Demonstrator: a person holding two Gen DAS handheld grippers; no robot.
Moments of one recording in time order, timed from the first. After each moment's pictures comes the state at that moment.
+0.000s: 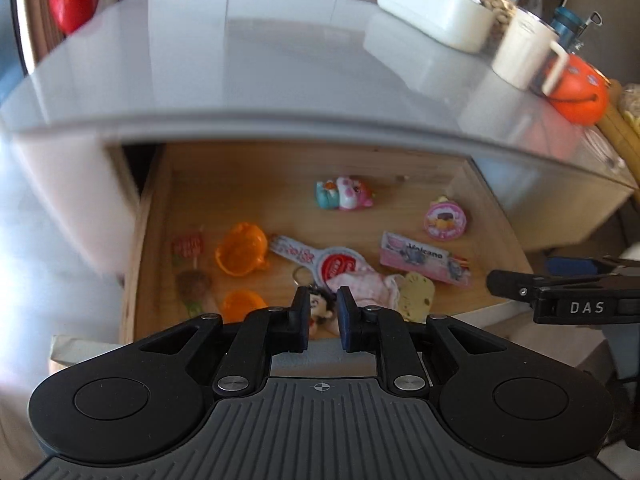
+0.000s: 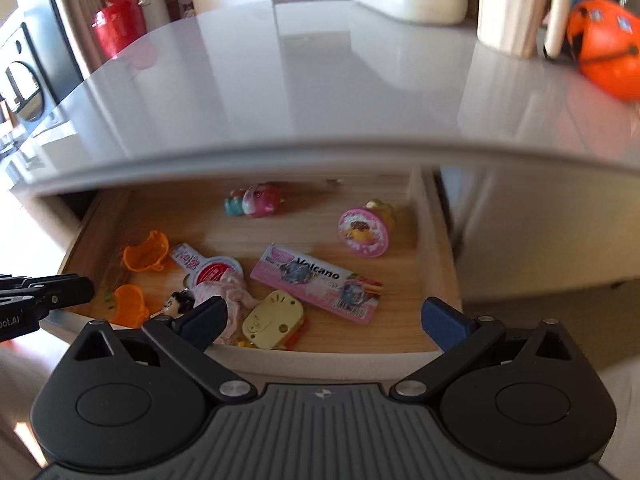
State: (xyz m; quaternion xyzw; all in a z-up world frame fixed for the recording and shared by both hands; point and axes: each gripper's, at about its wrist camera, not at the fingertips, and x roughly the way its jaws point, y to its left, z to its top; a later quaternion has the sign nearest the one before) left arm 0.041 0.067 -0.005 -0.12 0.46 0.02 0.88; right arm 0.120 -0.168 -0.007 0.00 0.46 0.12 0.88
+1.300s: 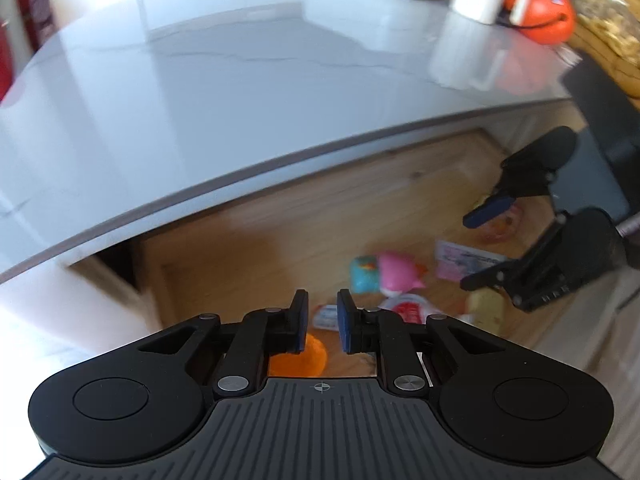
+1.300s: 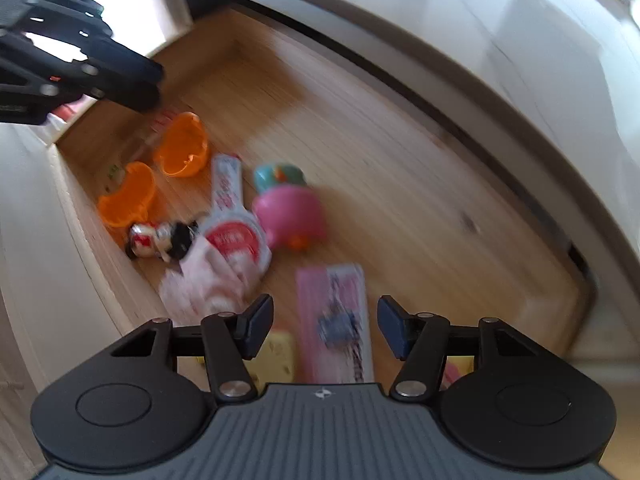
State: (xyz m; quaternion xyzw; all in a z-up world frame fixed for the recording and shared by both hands) left arm 0.116 0.102 -0.016 0.01 0.49 -0.05 0.87; right arm 0.189 -0.096 -0.056 -0.27 0.52 0.38 0.72
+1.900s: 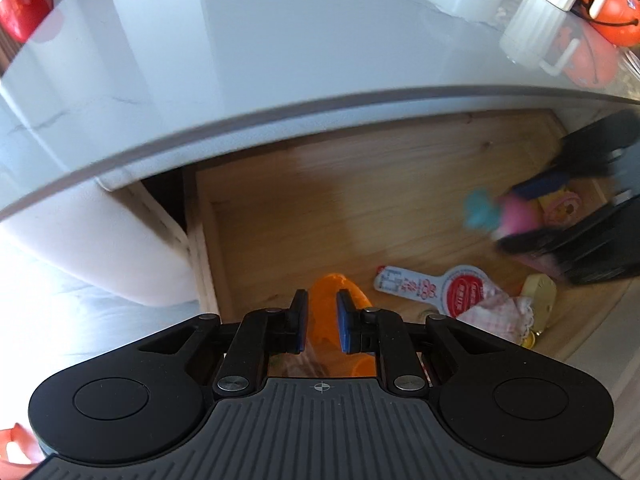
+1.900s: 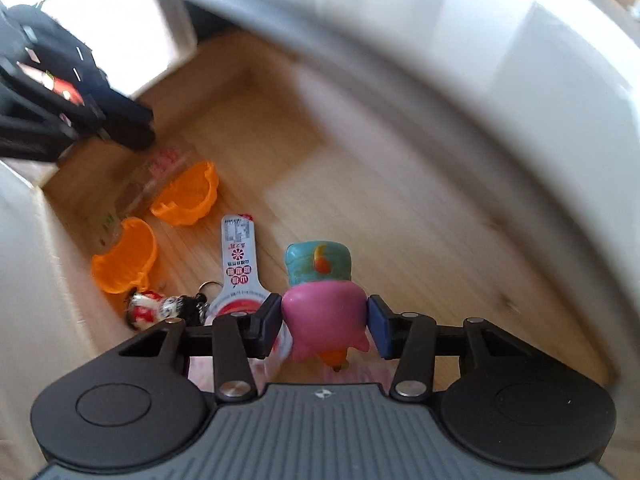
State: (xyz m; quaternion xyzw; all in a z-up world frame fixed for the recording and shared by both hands) left arm 0.121 0.135 -0.041 -0.03 0.56 0.01 0.83; right arm 0.204 -0.051 -0.060 -0.26 0.52 0.37 0.73
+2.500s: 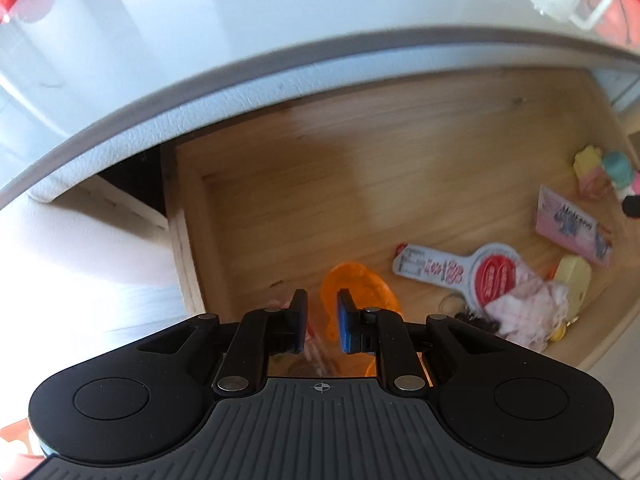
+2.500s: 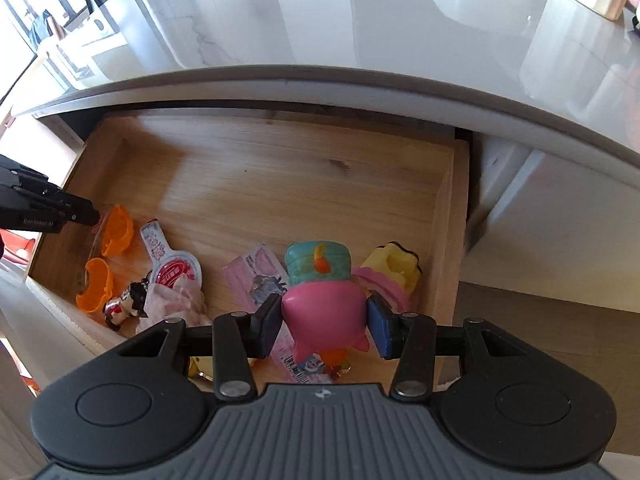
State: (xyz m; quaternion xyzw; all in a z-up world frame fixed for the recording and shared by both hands) left arm 0.146 0.134 -0.066 -0.01 0.62 0.04 0.78; right arm 0.191 -0.180 -0.045 -0.06 0.56 0.22 0.80
